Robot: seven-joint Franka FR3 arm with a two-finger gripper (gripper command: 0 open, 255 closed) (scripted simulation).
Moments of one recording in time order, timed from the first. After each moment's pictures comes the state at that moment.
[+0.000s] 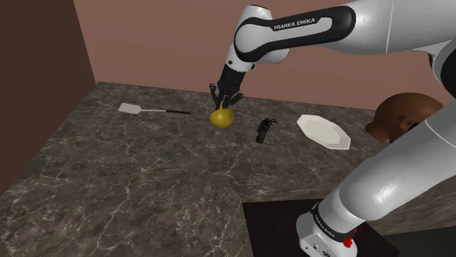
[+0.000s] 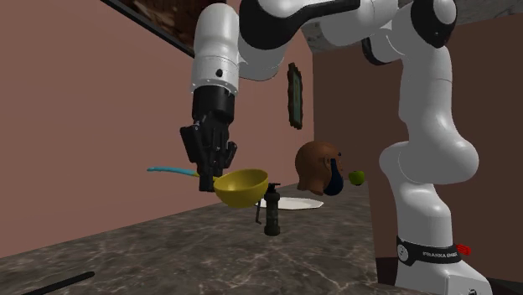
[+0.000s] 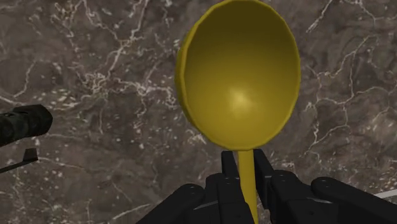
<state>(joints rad) -0.04 -0.12 0.26 -2.17 0.24 2.09 0.62</state>
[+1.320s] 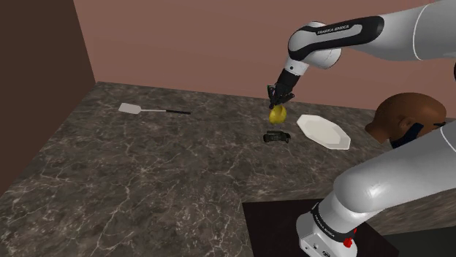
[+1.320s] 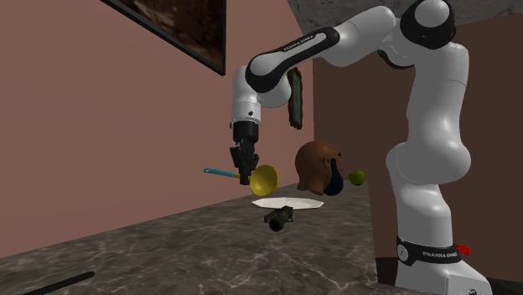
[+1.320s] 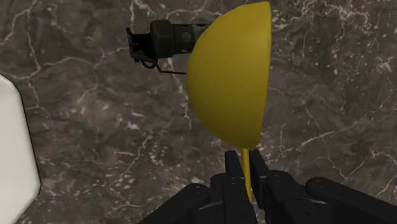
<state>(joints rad) -0.26 -0.26 -0.06 -2.33 0.18 2.01 0.12</state>
